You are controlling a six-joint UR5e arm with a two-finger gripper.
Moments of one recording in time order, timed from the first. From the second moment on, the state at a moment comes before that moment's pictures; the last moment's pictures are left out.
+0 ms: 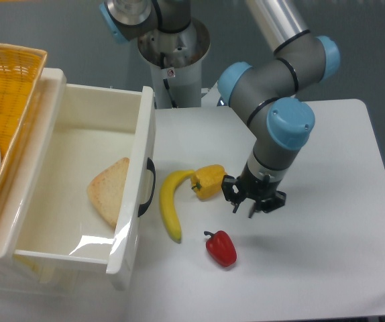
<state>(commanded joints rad) 2.59 -1.93 -1.64 -1.16 1.25 0.79</state>
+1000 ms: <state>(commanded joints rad) 2.54 -1.89 -1.61 -1.34 1.02 0.63</state>
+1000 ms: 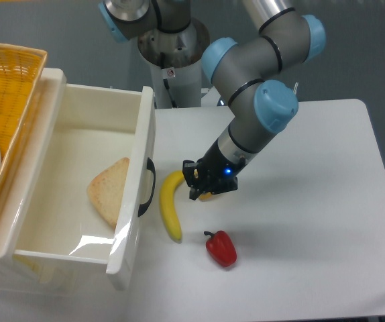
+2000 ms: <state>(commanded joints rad) 2.51 -1.87 -1.61 -1.42 1.00 0.63</state>
